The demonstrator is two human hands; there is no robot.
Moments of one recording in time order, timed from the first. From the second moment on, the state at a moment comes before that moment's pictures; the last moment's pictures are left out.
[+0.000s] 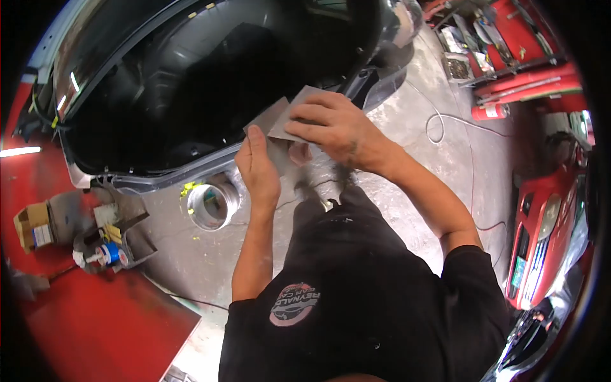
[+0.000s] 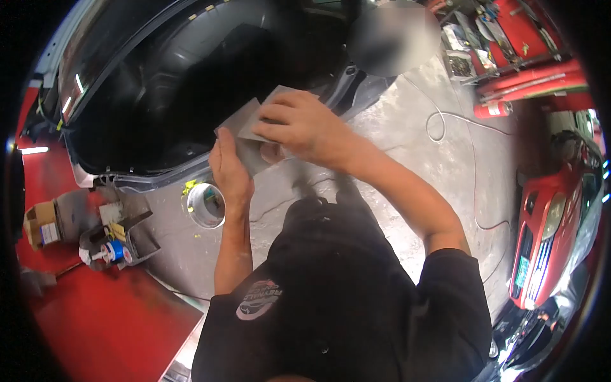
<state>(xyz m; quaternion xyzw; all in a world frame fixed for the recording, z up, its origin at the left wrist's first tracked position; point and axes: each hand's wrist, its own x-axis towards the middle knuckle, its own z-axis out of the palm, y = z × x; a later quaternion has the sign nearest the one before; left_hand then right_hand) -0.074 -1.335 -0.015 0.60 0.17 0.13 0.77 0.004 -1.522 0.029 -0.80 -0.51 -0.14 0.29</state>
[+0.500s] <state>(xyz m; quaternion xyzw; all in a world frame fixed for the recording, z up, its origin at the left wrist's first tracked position) -0.046 -1.365 0.012 0.52 0.15 0.21 0.82 -0.057 -1.598 -0.013 -0.83 -0.40 -0.04 0.39</state>
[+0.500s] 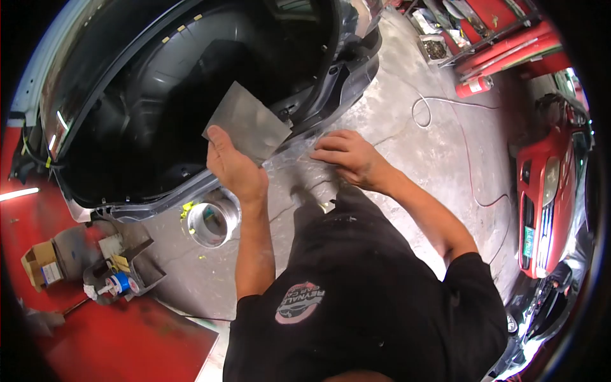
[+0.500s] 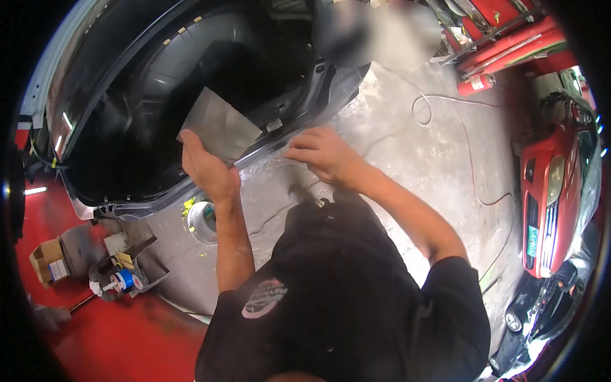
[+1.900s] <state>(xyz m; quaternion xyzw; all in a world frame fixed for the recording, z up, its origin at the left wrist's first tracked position) -0.039 -1.619 -0.019 0.32 0.29 0.03 0.90 0.000 -1.817 -0.011 -0.73 -0.46 -0.13 0.49</state>
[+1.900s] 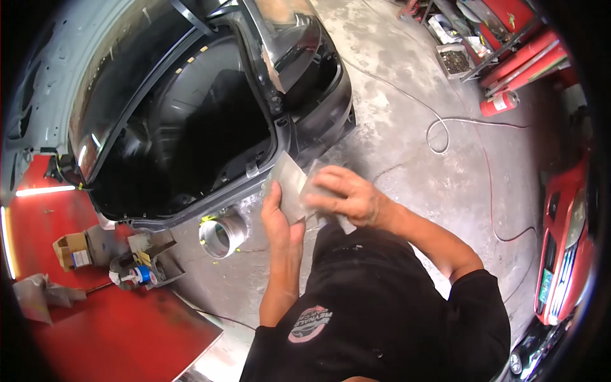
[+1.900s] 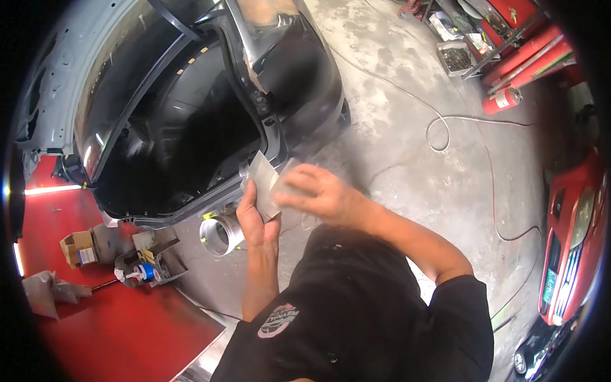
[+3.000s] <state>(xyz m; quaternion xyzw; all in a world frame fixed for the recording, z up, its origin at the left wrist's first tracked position) -0.044 -1.533 0.016 0.43 0.13 0.02 0.89 -0.065 -1.780 -0.021 -0.88 -0.38 -0.10 0.28</state>
